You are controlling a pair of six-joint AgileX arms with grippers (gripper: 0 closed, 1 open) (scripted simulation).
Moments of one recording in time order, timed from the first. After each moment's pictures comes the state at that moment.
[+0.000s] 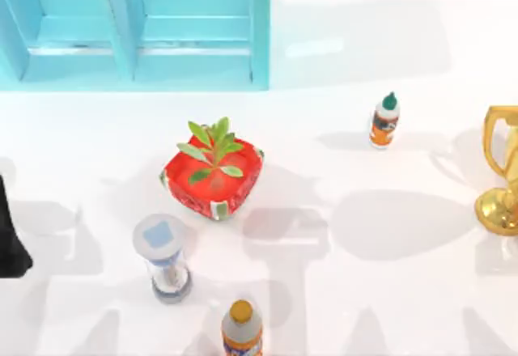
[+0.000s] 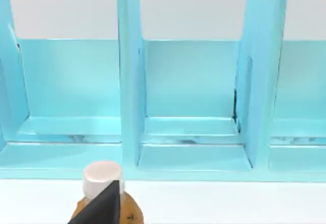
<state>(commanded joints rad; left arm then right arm) 0.00 0.00 0.00 0.00 0.00 0.00 0.00 0.00 0.00 0.00 0.00 0.00</state>
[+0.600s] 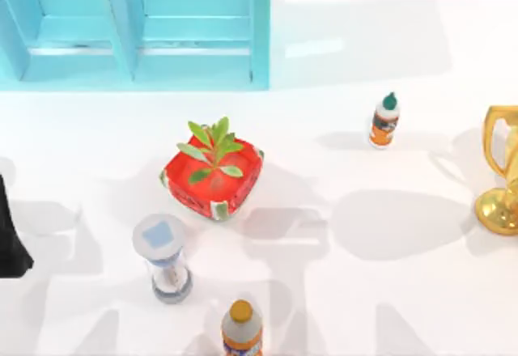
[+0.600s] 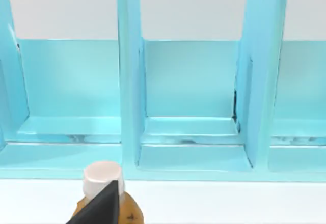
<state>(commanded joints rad) 0.00 0.00 0.00 0.00 0.00 0.00 -0.02 0.32 0.33 -0.11 -0.10 -0.25</state>
